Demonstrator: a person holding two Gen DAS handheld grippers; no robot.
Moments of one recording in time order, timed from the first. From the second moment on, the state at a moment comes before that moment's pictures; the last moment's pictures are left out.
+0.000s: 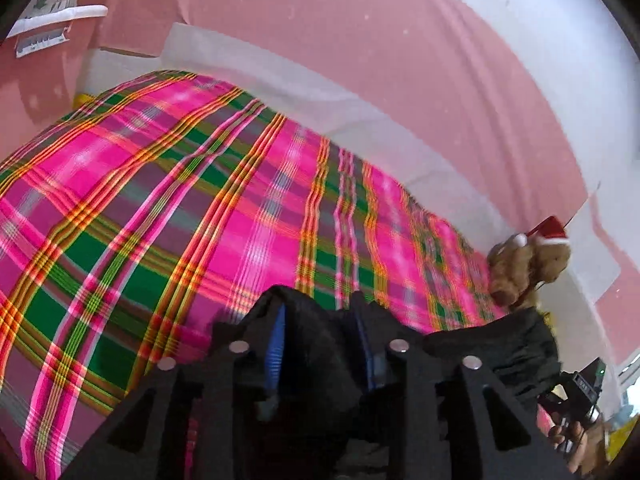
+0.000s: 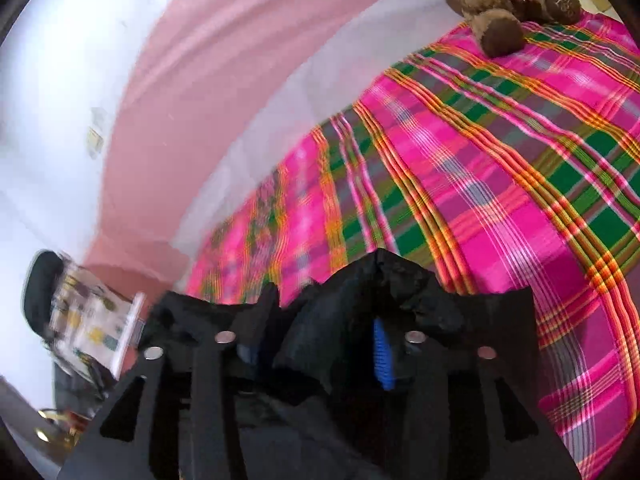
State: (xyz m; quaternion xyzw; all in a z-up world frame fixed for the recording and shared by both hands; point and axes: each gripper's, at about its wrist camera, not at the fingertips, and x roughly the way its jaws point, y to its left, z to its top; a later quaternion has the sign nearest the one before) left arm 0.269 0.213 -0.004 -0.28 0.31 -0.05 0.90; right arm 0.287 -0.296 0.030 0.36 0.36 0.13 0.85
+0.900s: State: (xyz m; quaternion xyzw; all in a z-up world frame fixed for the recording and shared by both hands) left arm 0.287 0.101 -0.045 -0.08 0.35 -0.07 0.93; right arm 0.306 -0.203 -0.022 0.07 0.45 0.03 0.89
